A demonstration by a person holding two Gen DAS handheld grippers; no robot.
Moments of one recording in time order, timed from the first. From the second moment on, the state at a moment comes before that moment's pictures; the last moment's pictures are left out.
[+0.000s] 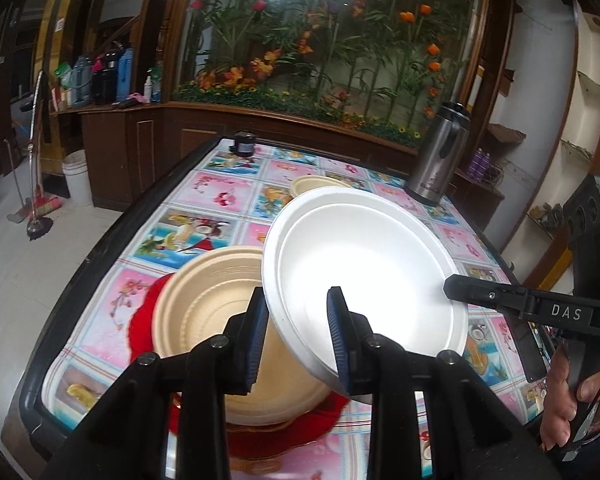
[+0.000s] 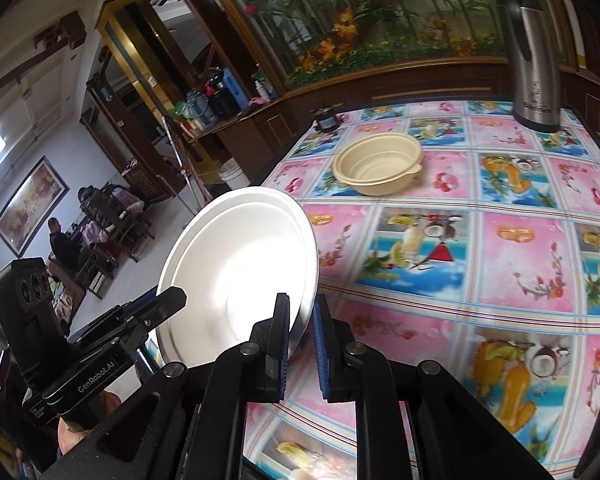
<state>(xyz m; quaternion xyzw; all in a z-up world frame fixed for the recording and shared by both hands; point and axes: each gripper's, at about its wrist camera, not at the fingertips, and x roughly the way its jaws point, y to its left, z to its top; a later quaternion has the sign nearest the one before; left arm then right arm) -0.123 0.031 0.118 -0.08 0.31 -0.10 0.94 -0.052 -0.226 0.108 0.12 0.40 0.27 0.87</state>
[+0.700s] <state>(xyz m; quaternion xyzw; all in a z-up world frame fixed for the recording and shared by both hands) -0.122 0.087 0.094 -0.13 0.34 -0.05 0.93 -0.033 -0.164 0.083 0.11 0.44 0.31 0.84</state>
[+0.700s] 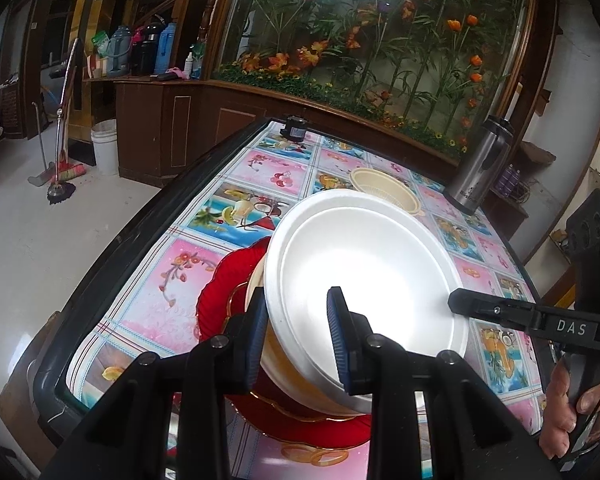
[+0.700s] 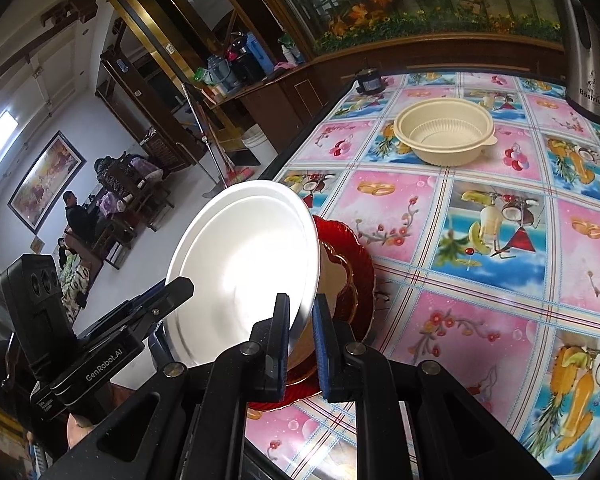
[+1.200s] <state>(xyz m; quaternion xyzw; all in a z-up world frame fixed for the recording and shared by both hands) -0.121 0.100 0.085 -0.14 0.35 -0.04 0.93 -0.027 -0.150 0.069 0.11 0.46 0.32 0.82</state>
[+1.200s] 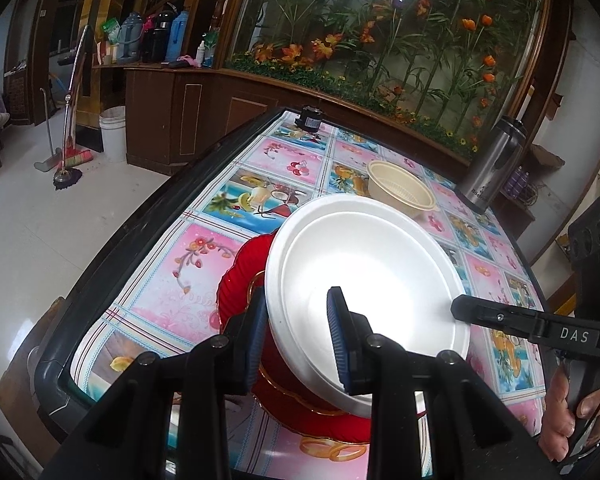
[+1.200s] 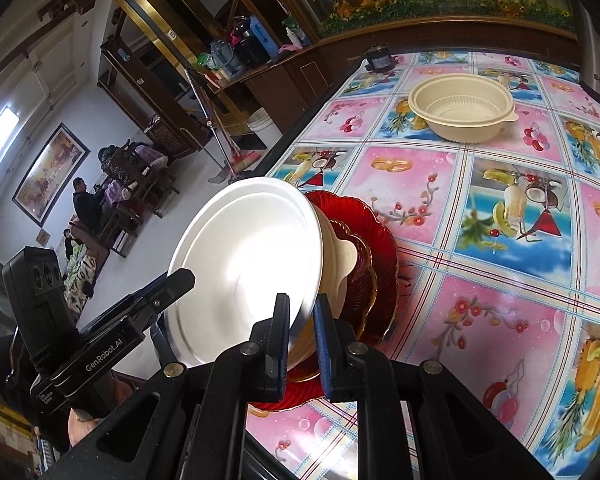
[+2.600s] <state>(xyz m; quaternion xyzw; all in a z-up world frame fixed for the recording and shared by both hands) -0.130 0.093 0.105 -0.10 0.31 0.01 0.95 0.029 -0.240 0.108 0.12 0.41 0.22 0.88</state>
